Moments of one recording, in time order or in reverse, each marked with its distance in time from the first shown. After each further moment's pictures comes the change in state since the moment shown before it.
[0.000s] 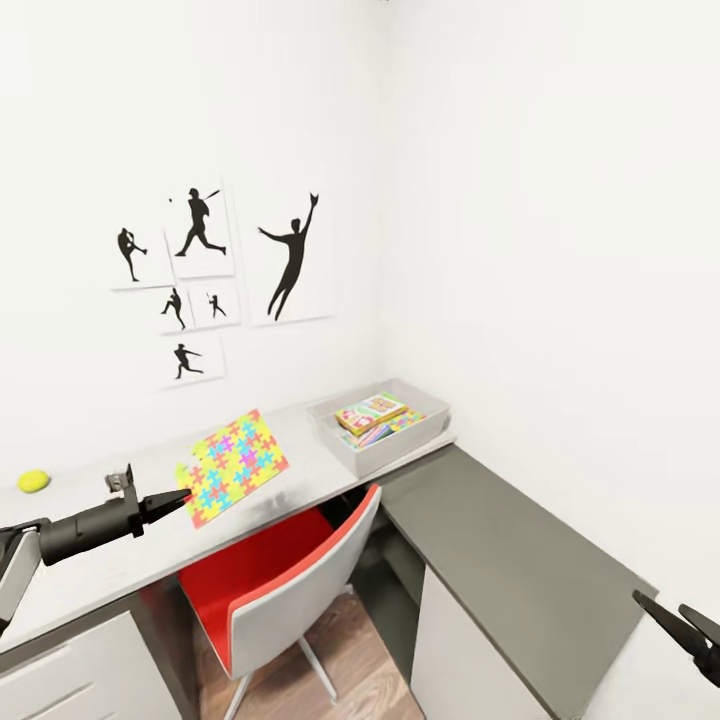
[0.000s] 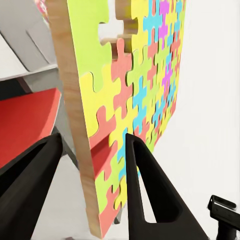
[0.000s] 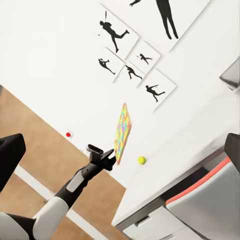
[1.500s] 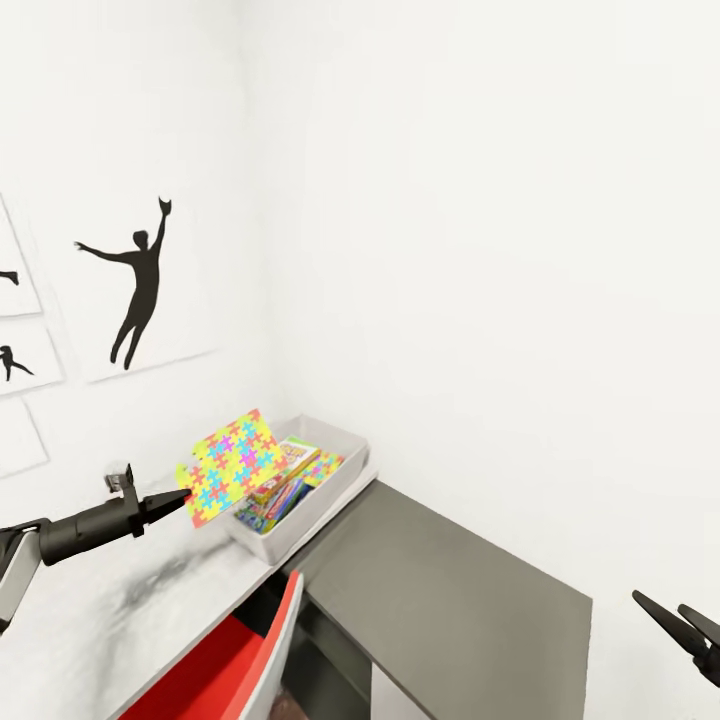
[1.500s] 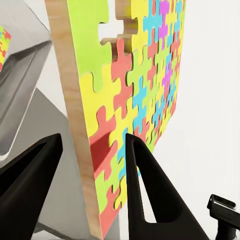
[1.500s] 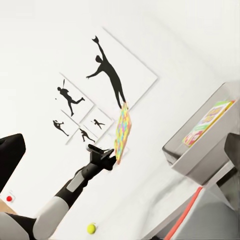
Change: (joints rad) left arm 0.000 0.000 -0.001 0.002 -0.002 -0.003 -0.007; right arm 0.000 0.000 0.001 -0.003 -0.001 0.000 -0.002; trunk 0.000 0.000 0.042
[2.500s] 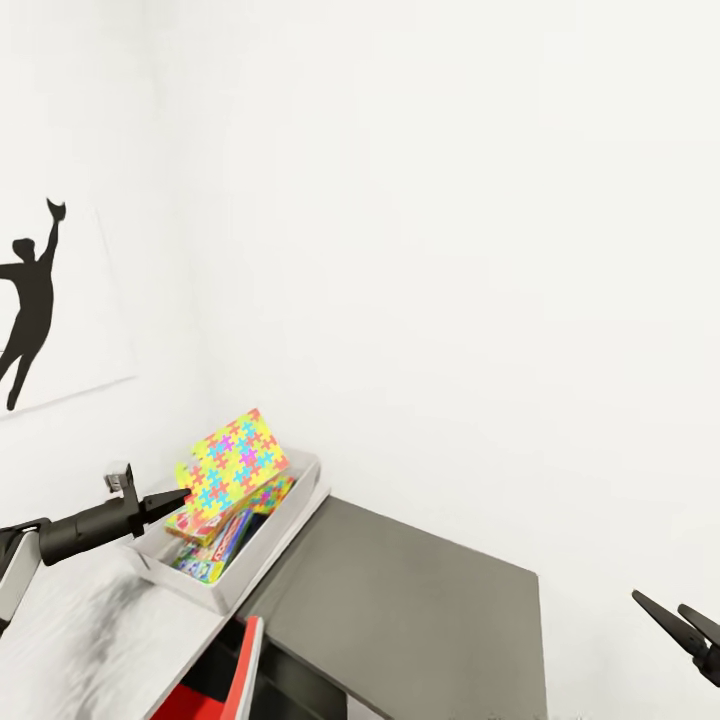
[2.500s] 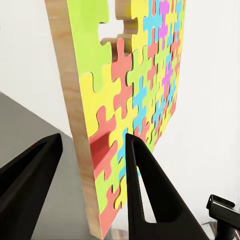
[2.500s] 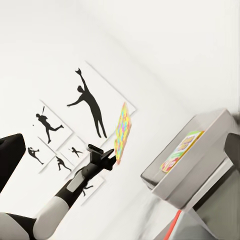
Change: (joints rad) left arm 0.000 0.000 0.000 0.000 0.002 0.001 0.000; right arm 0.000 0.000 0.000 -0.001 0.000 0.000 0.000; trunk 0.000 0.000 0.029
